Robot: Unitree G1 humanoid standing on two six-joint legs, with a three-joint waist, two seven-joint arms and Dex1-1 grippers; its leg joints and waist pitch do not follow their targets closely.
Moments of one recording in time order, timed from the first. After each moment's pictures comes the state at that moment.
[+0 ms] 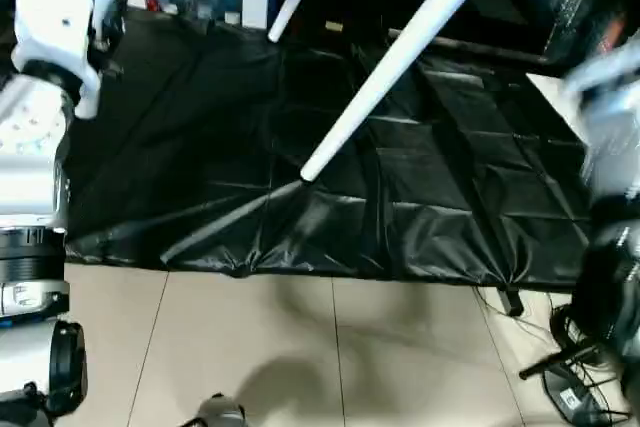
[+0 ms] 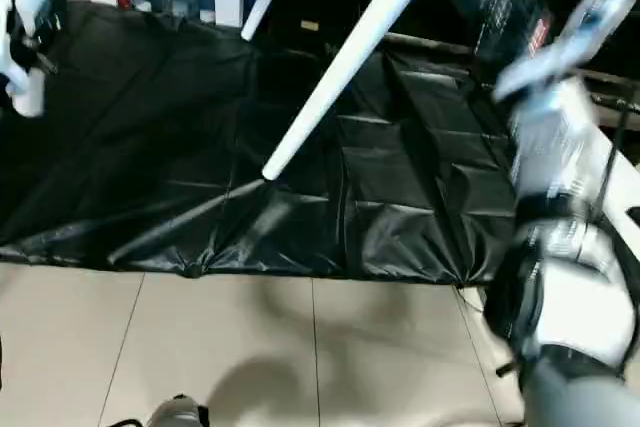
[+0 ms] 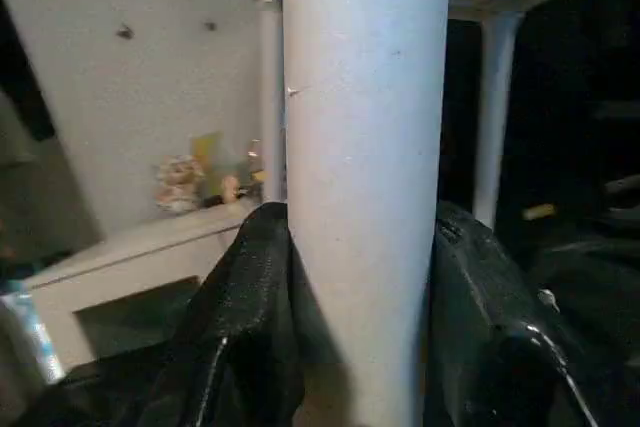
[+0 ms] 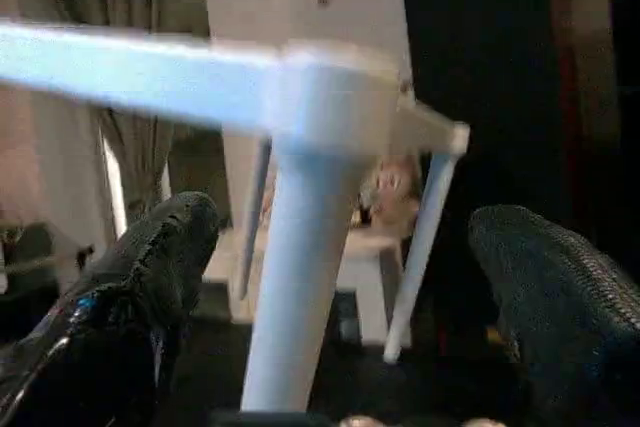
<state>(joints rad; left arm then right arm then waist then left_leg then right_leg) -0.72 0.57 0.22 0.48 0.02 -0.13 -0.35 -0.86 -0.40 -0.41 0.82 0.58 0.05 0.90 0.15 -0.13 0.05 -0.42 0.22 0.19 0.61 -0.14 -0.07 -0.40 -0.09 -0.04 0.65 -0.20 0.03</state>
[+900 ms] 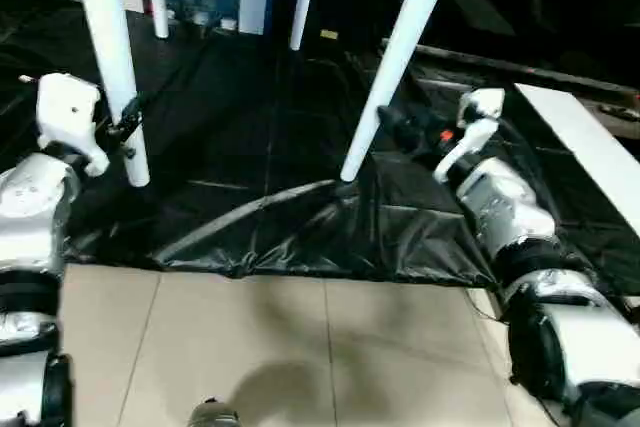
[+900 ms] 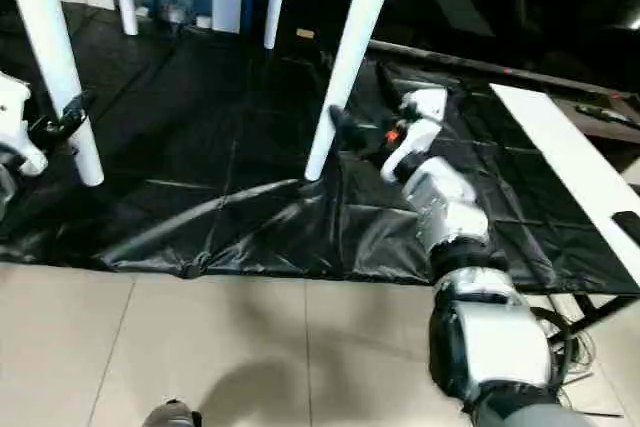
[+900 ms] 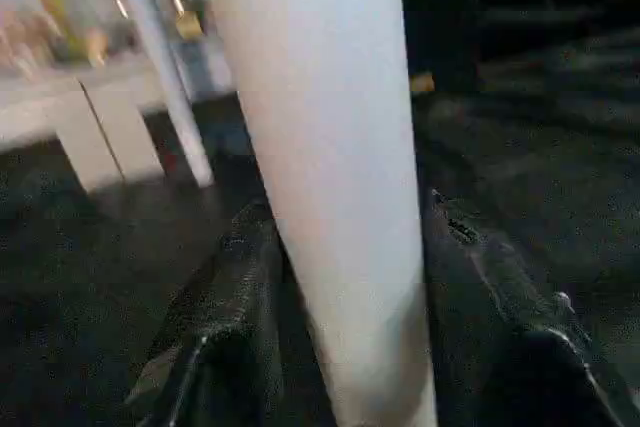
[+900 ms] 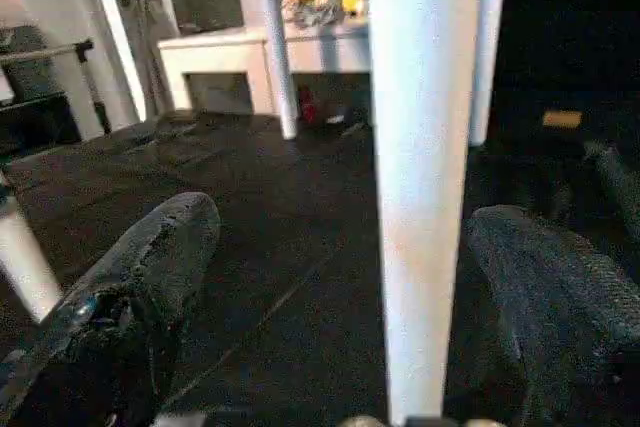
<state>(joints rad) -0.54 0.62 0.23 0.69 -0.09 -0.20 -0.57 -0.78 -0.16 -0.21 0.90 0.38 -0.01 0.78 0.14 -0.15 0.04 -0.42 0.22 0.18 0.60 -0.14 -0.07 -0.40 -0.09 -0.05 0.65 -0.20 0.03</state>
